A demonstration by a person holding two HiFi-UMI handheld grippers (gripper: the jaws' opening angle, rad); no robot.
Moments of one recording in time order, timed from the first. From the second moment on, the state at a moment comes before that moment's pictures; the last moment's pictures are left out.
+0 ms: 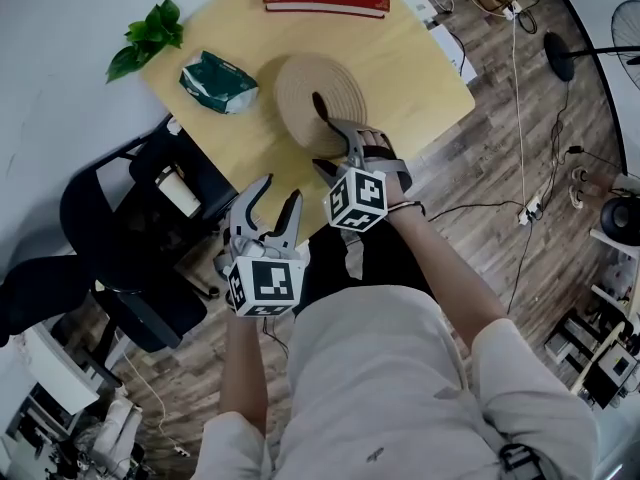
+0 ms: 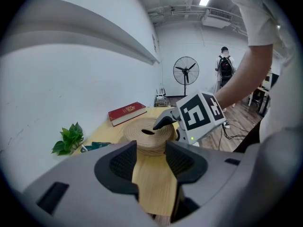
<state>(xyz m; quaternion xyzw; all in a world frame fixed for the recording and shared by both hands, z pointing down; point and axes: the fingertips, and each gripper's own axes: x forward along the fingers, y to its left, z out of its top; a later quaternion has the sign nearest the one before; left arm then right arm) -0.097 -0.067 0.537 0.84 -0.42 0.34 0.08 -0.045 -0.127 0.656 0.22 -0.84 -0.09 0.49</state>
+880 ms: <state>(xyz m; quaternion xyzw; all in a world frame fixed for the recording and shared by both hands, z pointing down) -0.102 -0.064 0.535 0.83 -0.44 0.34 0.09 -0.043 -0.126 0.657 0.20 -0.84 -0.08 0.50</state>
